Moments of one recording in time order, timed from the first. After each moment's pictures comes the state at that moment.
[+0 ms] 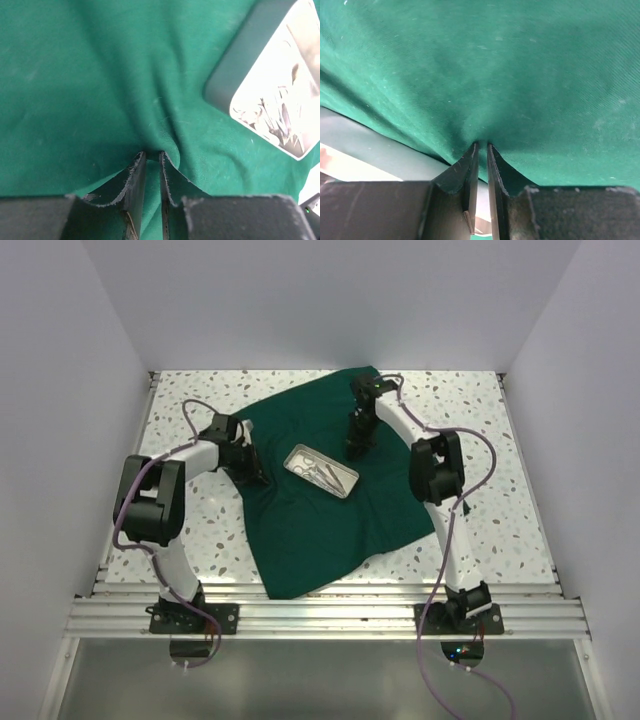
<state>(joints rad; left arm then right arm) -0.15 1.86 1.11 -0.36 0.37 -0.41 0.37 2.51 2.24 -1.11 -0.16 0.56</state>
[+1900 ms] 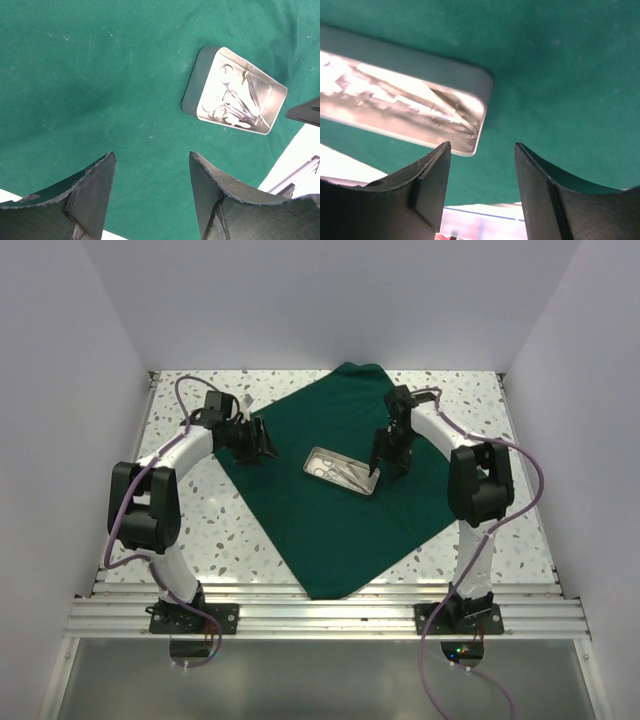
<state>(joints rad) -0.15 1.79 1.26 -0.46 0.45 -0.41 0.28 2.05 1.66 -1.05 -0.17 0.55</state>
